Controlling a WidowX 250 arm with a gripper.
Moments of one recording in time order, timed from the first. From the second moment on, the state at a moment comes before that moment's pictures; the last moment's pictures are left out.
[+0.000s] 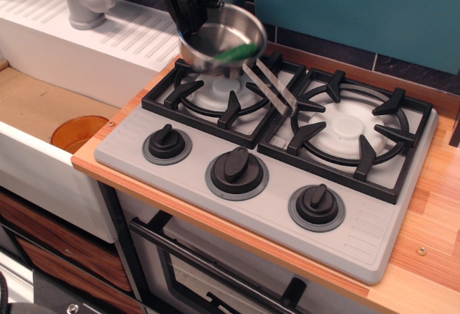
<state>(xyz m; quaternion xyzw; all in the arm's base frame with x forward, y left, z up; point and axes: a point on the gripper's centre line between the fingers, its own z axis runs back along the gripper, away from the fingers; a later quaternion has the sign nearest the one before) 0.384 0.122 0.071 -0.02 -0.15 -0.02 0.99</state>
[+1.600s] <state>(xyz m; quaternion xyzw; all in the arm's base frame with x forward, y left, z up) 0.370 0.020 0.141 0.01 -0.08 0.01 1.00</state>
